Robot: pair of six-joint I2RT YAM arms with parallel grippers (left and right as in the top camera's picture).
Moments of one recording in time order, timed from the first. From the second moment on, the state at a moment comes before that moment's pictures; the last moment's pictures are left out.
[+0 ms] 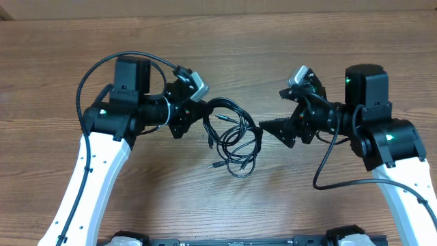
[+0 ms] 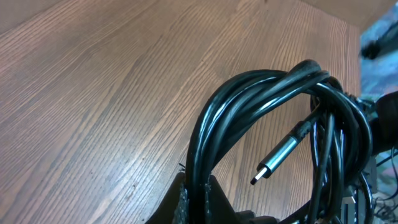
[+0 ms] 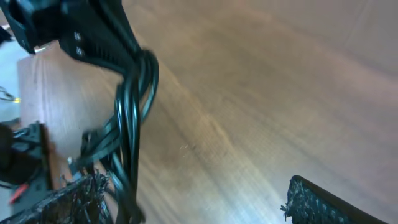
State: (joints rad) left arm -0.21 1.36 1.25 -0.80 0.81 0.52; right arm 0.18 1.18 1.20 -0.77 -0.77 -0.42
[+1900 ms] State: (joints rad) left arm -0.42 1.36 1.26 -0.67 0.63 0.39; right arm 0.43 1.17 1.20 -0.69 -0.26 -0.51
